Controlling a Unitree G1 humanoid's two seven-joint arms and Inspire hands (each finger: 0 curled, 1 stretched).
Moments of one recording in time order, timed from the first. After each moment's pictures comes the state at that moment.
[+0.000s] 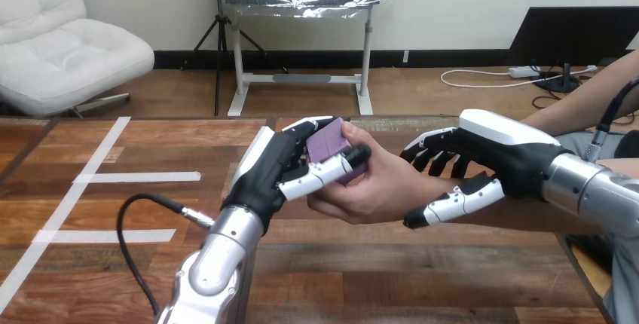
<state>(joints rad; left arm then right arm) -0.26 0.10 -0.15 0.29 0.20 -0.08 -0.12 -0.39 -0.71 0.20 0.22 -0.36 -0.18 0.54</state>
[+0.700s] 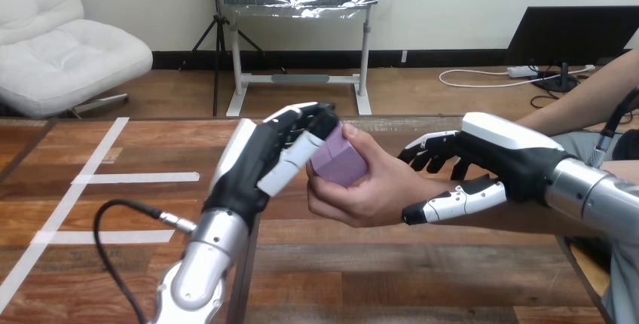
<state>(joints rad) -0.17 0.12 -0.13 0.15 0.21 -0.09 -0.08 -0.36 -0.71 0.18 0.20 -0.35 -0.19 0.54</state>
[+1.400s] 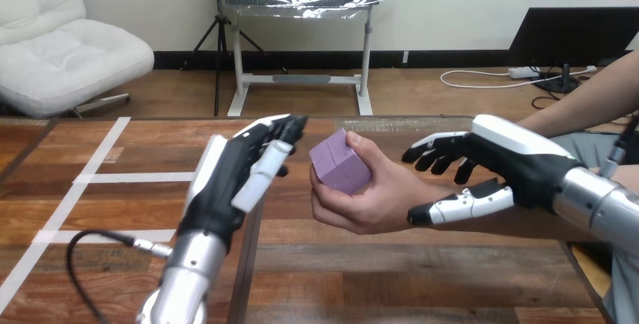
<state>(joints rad) -0.06 0.12 -0.09 0.08 0.20 -0.11 -0.05 -0.30 -0.70 0.14 0.20 -0.30 -0.23 0.48</state>
